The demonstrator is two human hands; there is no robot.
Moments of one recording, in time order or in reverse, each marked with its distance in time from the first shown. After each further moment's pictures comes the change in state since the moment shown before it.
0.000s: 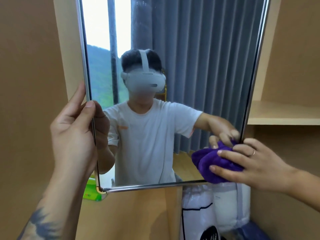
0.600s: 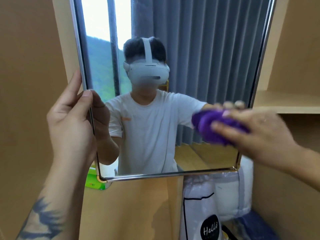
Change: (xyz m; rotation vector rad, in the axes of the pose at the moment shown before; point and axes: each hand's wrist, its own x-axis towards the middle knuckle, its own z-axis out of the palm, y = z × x) left_hand 0.001 -0.004 0.001 0.049 0.014 0.050; right_hand 0.030 0.023 -0.006 0.029 0.131 0.285
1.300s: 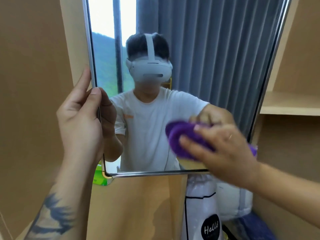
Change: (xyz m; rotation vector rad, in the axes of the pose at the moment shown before) left_hand -0.010 0.009 0.003 0.013 0.031 -0.004; right_hand 0.046 -0.083 0.016 0.046 0.057 0.050
